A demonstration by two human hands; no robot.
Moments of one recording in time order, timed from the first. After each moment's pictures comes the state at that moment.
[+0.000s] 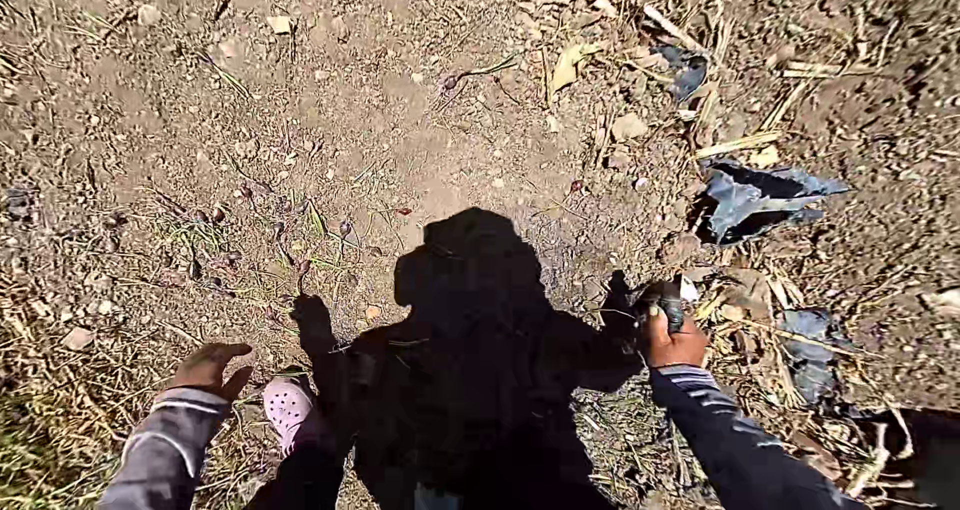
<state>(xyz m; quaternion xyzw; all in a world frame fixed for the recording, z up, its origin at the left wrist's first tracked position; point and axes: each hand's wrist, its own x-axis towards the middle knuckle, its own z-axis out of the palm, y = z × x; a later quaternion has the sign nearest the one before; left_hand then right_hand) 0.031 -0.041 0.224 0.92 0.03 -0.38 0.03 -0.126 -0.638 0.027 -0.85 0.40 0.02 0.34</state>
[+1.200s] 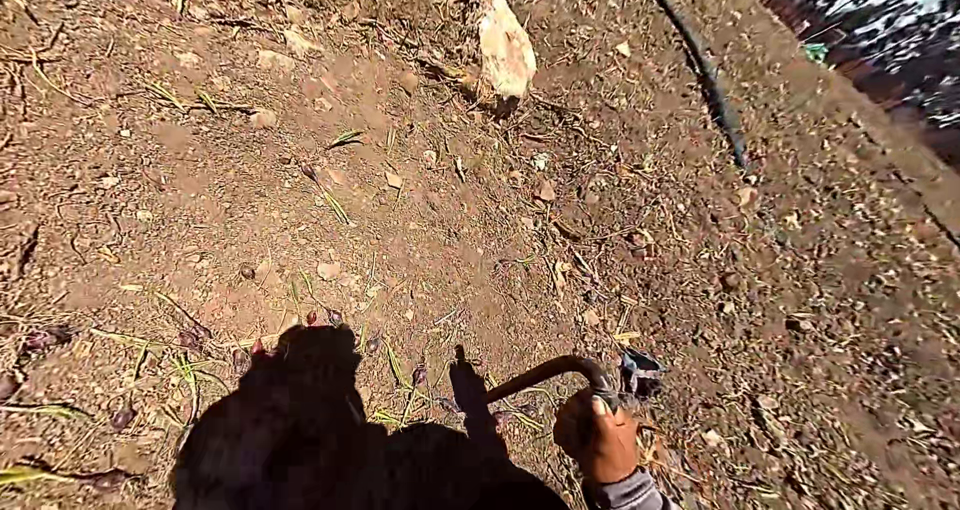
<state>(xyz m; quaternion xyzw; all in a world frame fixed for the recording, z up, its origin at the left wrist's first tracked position) 0.214 0.116 0.002 0.94 -0.18 -0.21 0.21 0.109 -0.302 0.152 -0.78 0.19 -0.17 0.57</state>
